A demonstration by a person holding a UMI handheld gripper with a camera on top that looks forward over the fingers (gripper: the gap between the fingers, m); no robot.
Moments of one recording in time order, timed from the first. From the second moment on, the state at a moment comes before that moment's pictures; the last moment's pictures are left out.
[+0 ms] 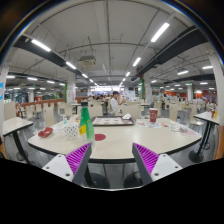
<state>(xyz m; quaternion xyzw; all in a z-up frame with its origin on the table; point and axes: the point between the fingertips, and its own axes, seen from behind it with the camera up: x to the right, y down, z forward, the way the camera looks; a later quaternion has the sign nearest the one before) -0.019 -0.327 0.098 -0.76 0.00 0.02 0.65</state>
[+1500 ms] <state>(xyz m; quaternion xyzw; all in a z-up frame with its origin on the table) -0.084 0.001 0.194 -0.37 -0.55 -0.64 0.39</state>
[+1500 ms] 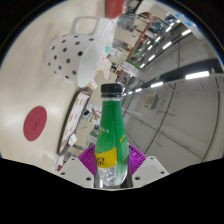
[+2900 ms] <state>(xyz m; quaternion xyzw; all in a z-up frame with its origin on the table) -0.071 0.002 0.072 -0.78 -0.03 0.03 0.63</state>
